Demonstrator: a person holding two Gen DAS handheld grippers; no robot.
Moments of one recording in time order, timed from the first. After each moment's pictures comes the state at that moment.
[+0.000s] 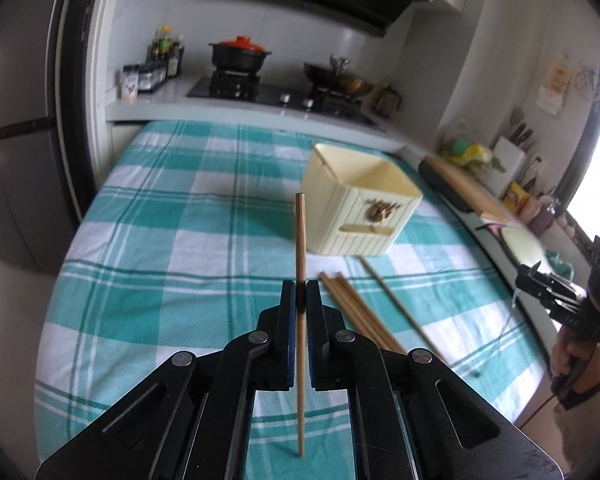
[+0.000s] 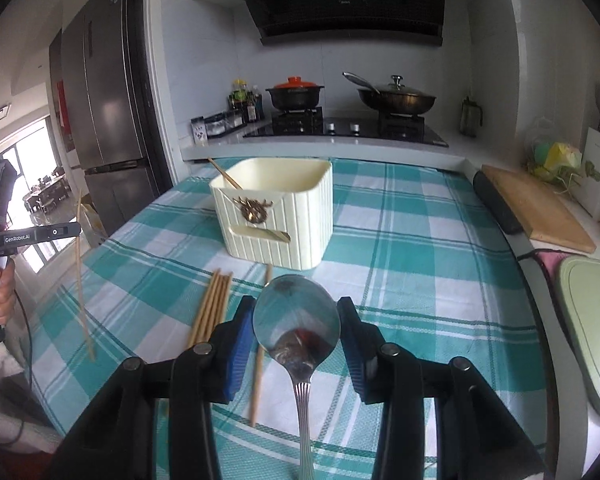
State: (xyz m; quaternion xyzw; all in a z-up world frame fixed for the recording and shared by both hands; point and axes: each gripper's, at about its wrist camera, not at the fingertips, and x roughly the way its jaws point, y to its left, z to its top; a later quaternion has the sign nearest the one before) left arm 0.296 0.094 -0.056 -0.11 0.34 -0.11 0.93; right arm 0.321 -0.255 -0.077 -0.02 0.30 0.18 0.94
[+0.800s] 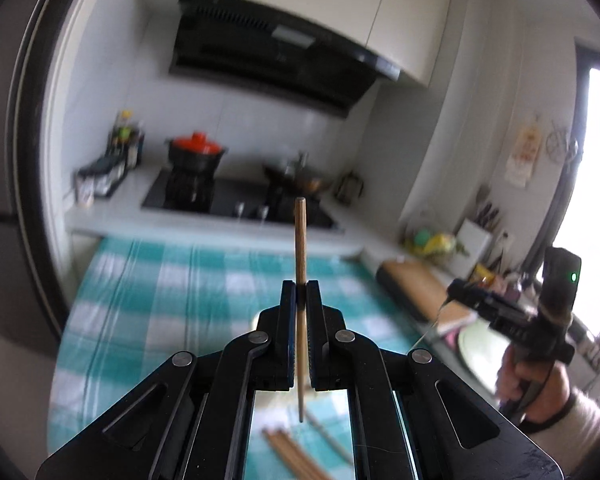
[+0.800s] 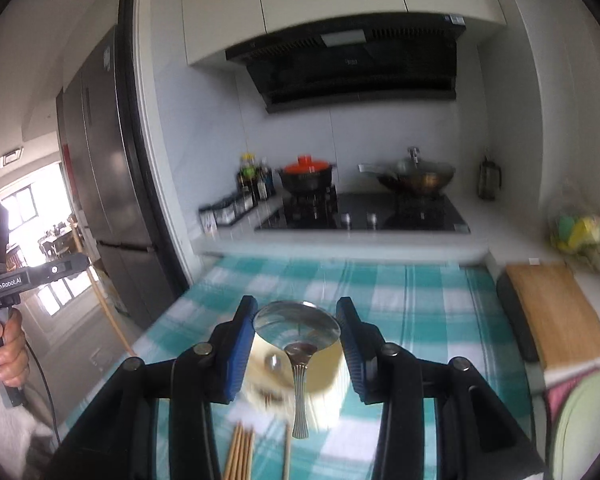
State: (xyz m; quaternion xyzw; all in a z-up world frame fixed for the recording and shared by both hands) left arm 0.394 0.064 0.111 -0.13 0.21 -0.16 0.96; right arm 0.447 -0.225 0.073 0.03 0.21 0.20 0.96
